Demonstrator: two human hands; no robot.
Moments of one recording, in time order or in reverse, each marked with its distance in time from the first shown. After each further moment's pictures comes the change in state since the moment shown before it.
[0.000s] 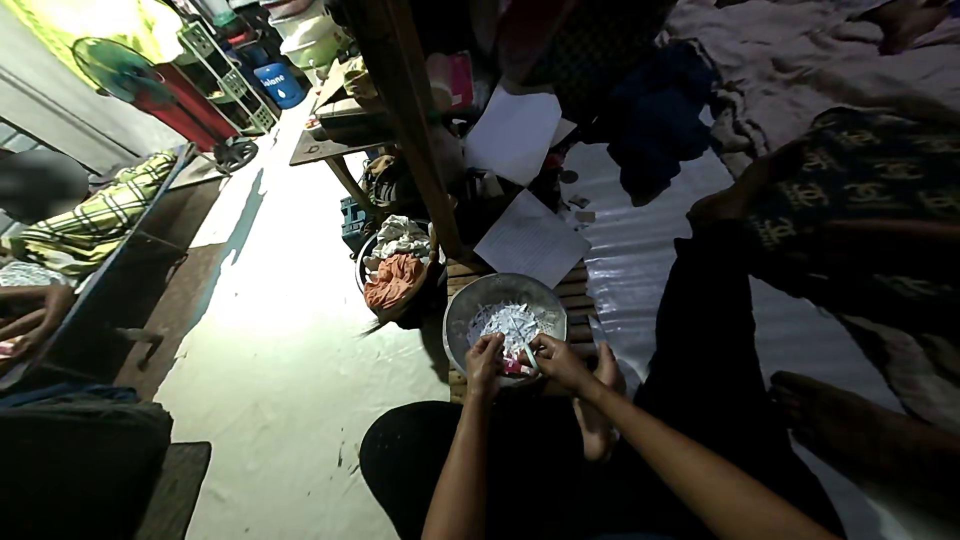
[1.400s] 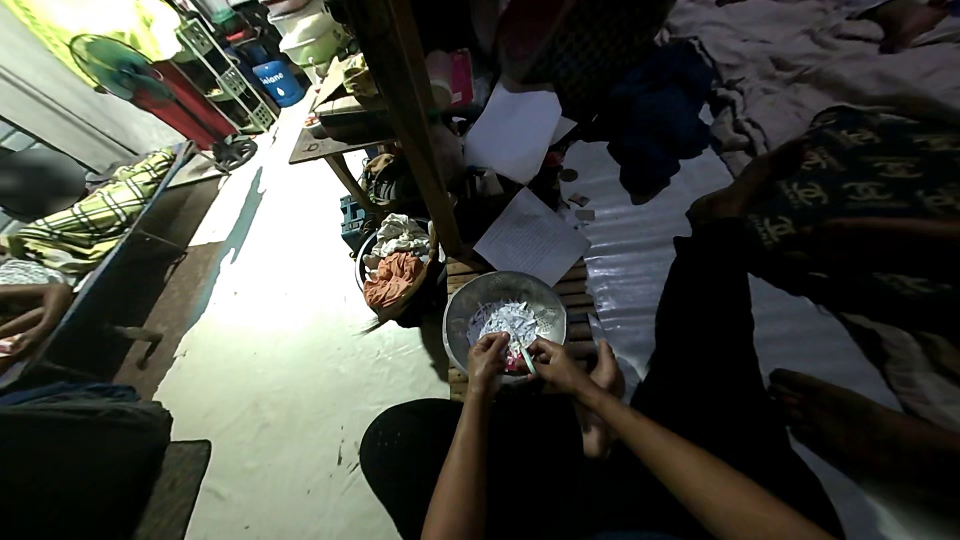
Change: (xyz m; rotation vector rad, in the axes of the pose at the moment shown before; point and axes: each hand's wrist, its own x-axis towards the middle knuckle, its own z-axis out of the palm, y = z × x) left_hand 0.000 0.000 0.000 0.050 -0.053 -0.028; right_hand -0.002 0.012 0.005 -0.093 0.010 -0.020
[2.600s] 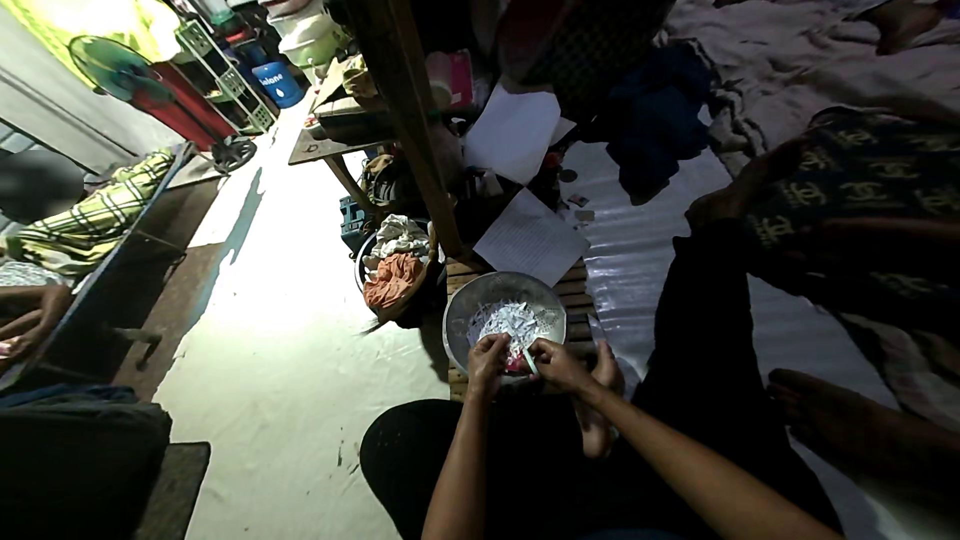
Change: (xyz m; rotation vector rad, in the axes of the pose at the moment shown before) left_hand 0.001 0.001 -0.002 0.030 -0.015 -0.017; right_hand 0.000 -0.004 -0.006 -0.046 -0.038 0.018
